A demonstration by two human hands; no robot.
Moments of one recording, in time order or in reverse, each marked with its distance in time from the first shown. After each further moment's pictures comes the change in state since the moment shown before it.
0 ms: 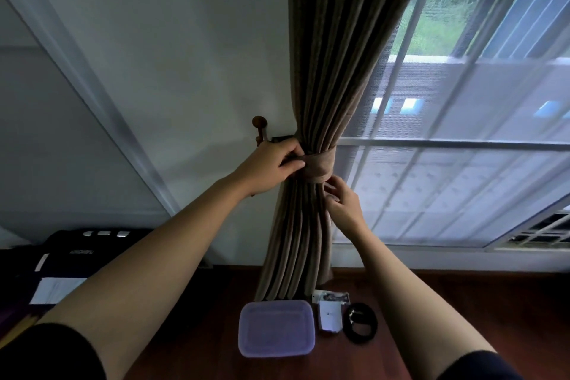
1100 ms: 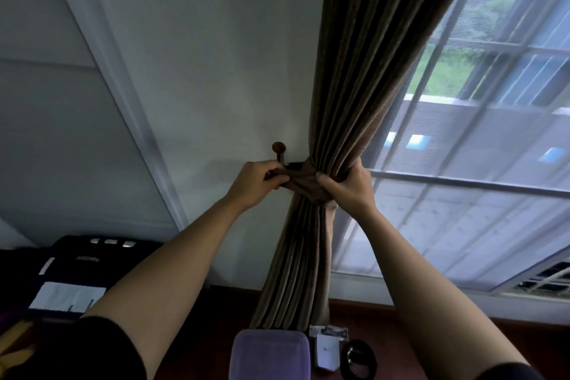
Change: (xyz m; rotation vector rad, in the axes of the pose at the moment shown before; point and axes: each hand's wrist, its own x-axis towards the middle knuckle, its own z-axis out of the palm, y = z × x) left_hand -0.009 -0.052 -0.017 -0.204 0.238 -0.113; right_hand 0.021 -0.104 -0.001 -0.228 0.135 -0.282
